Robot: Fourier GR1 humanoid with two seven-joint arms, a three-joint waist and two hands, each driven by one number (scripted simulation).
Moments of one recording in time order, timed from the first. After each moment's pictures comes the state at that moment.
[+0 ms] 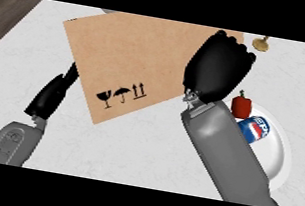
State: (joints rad) left arm -0.24 0.22 -0.07 -1.28 -0.25 -0.05 -0.03; right arm -0.81 0.00 0.34 -1.35 1.55 0.20 1.23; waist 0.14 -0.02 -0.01
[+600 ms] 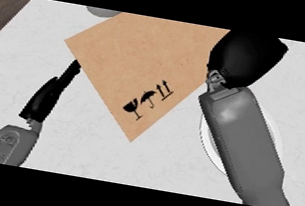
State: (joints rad) left arm -0.21 0.23 -0.05 -1.28 -0.24 -0.04 -0.05; right arm -0.86 -0.01 0.18 -1.36 1.57 0.31 1.23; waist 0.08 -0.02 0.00
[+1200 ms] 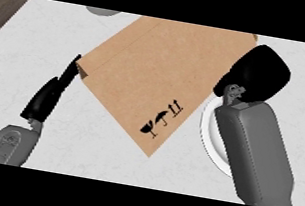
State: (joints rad) left arm -0.21 0.22 -0.04 -1.27 -0.24 -0.03 -0.04; right arm -0.72 -0.03 0.11 -1.39 1.33 0.20 1.25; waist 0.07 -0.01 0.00
